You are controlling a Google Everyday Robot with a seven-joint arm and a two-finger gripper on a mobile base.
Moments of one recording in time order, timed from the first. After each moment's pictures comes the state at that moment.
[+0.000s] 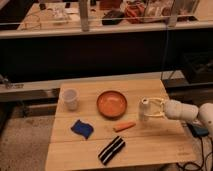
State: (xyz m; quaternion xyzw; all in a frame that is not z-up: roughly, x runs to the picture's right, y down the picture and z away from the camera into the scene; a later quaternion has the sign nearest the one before) arm 0.229 0.097 0.726 -0.05 -0.57 0.24 0.79
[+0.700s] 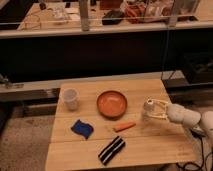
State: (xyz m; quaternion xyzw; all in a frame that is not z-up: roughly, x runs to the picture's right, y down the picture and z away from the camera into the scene) arm 0.265 0.106 0.741 0.00 -0.56 0.29 0.78
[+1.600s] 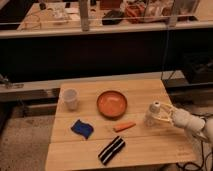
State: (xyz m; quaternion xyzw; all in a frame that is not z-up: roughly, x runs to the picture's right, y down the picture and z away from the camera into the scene) arm 0.291 0.123 0.753 0.02 -0.57 0.32 0.76
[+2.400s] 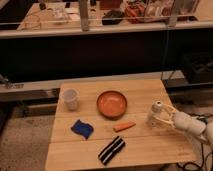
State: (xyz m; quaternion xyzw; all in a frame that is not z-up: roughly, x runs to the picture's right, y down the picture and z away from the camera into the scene) arm 0.302 0.140 0.763 0.01 -0.57 0.32 0.75
